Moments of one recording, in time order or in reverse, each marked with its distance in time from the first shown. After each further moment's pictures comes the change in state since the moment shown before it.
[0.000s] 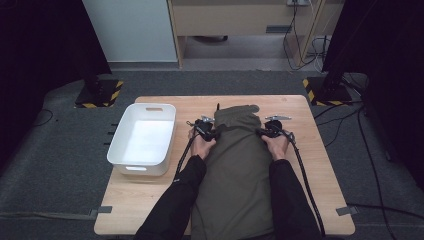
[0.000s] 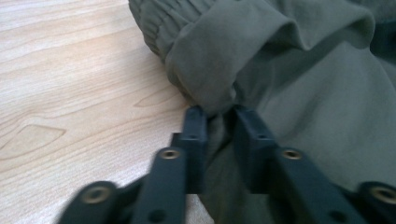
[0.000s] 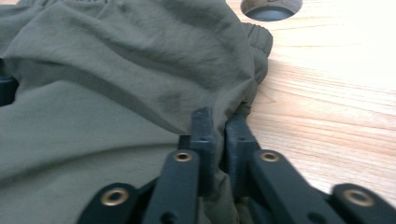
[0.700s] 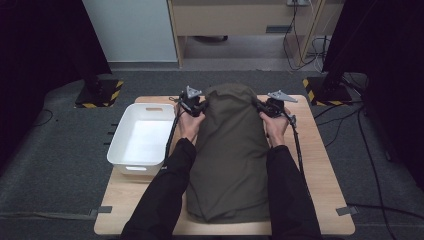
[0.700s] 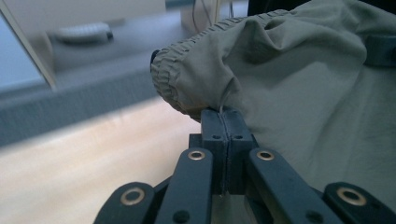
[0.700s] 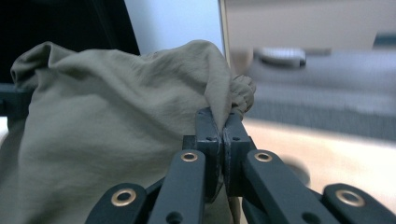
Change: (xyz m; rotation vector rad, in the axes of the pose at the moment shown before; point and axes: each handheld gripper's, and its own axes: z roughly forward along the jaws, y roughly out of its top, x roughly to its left) left arm 0.016 0.092 -0.101 -0.290 0.089 0.092; right arm 0.030 0.089 -0.046 -0.399 0.084 -0.065
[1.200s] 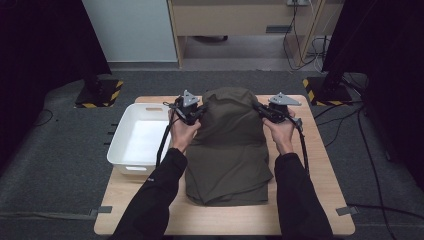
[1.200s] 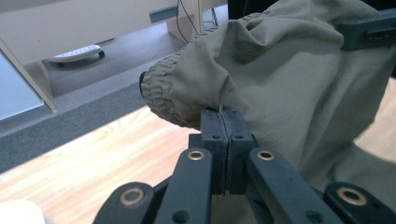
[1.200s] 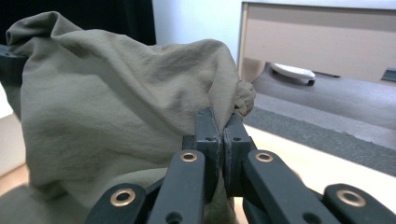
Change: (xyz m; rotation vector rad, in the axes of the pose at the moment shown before) left arm -0.023 -0.020 -0.046 0.027 -0.051 0.114; right arm 0.019 -0.001 -0.039 0.042 0.066 -0.161
